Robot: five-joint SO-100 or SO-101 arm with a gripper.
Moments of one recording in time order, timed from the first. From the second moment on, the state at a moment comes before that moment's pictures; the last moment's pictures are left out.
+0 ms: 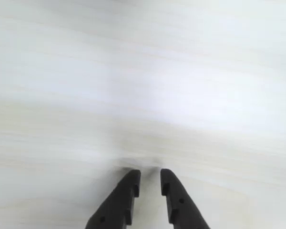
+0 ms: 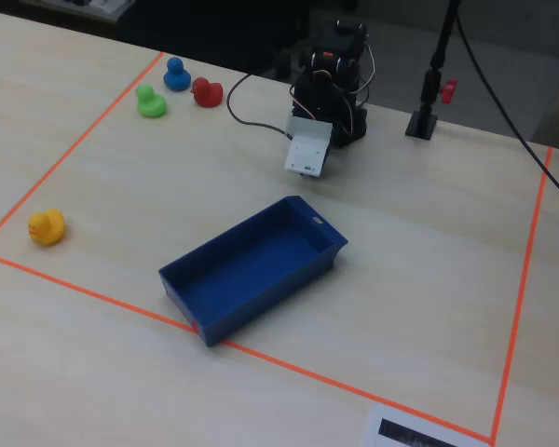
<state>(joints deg) 0.0 189.8 178.2 75.8 -93.1</state>
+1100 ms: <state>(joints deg) 0.0 189.8 178.2 75.8 -93.1</state>
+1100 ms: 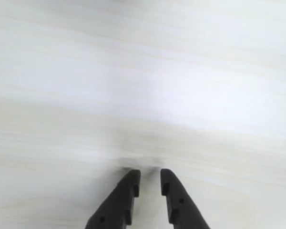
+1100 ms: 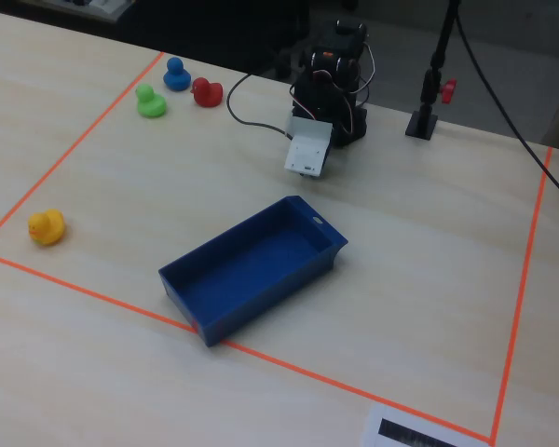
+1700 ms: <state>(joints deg) 4.5 177.1 171.4 71.5 -92.2</state>
